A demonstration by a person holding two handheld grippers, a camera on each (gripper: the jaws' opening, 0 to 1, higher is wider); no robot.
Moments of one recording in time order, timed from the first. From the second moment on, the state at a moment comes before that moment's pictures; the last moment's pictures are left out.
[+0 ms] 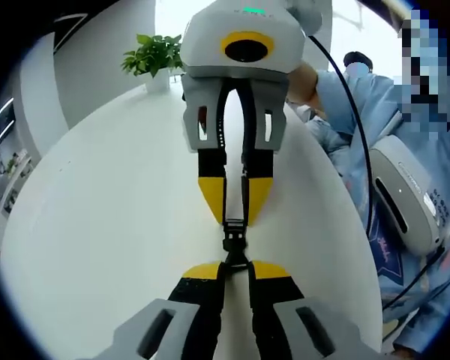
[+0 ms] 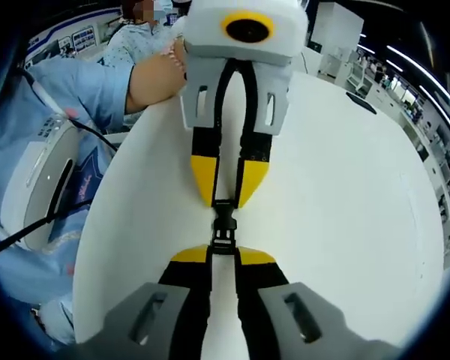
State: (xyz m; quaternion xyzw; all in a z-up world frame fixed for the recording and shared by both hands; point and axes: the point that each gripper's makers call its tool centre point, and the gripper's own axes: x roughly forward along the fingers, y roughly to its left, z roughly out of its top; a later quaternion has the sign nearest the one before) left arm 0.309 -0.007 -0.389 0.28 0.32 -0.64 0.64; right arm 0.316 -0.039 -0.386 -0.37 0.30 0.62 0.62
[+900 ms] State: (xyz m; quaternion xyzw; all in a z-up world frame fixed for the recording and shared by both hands) left arm 0.305 -0.007 -0.389 0.28 0.33 -0.64 0.64; right arm 0.316 -0.033 -0.386 -0.40 0.30 0.65 0.57
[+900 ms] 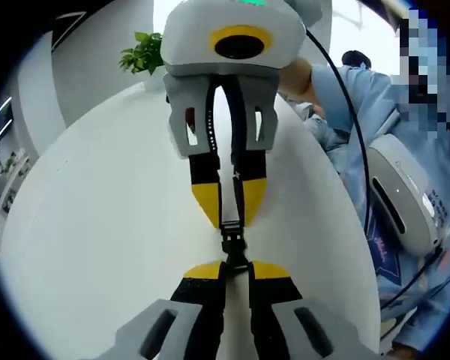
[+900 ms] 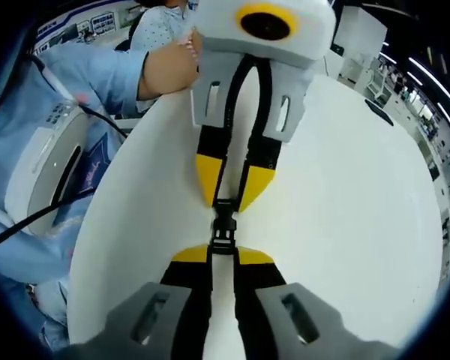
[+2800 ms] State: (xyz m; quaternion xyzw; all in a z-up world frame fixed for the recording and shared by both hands) left arm 0.310 -0.020 -0.387 0.24 0.36 -0.60 0.67; right arm 0.319 -0.035 -0.384 -0.40 0.30 0.63 0.60
